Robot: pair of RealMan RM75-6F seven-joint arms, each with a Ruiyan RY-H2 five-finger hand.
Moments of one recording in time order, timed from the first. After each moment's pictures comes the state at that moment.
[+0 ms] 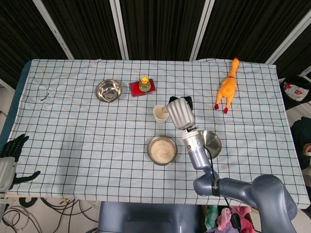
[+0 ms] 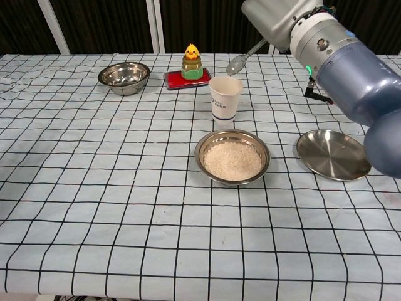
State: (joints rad) left arm -0.08 -1.13 -0.03 -1.64 1.46 1.44 -0.12; right arm 1.01 -1.76 0.21 -1.20 -1.04 1.36 -1.30
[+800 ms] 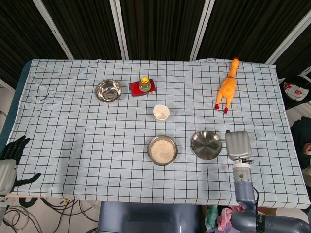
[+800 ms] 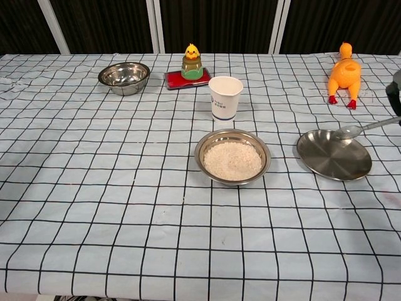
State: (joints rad) left arm -0.07 -1.15 -0.02 -1.63 1.50 1.48 -0.10; right arm 0.58 -1.51 0.06 -1.60 -0.87 1.49 -1.06
